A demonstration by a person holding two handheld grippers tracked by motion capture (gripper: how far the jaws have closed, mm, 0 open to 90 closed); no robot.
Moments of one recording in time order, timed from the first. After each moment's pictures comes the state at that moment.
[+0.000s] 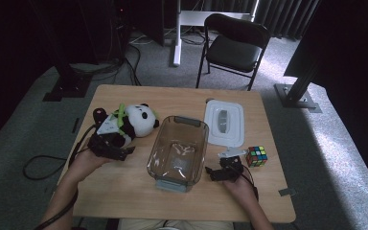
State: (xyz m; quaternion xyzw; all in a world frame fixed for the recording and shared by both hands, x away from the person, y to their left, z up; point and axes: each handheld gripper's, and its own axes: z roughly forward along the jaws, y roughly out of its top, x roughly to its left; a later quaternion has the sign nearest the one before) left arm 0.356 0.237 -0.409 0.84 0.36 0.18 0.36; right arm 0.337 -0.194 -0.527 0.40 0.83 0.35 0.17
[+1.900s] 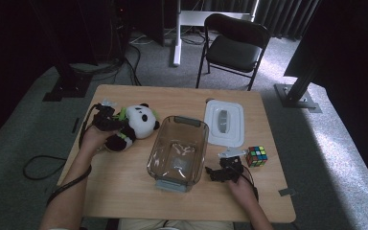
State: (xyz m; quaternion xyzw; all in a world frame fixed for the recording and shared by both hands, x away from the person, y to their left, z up) left arm 0.459 0.260 -0.444 0.79 0.49 0.17 0.33; right arm 0.337 -0.194 -0.527 0.41 0.83 0.35 0.17
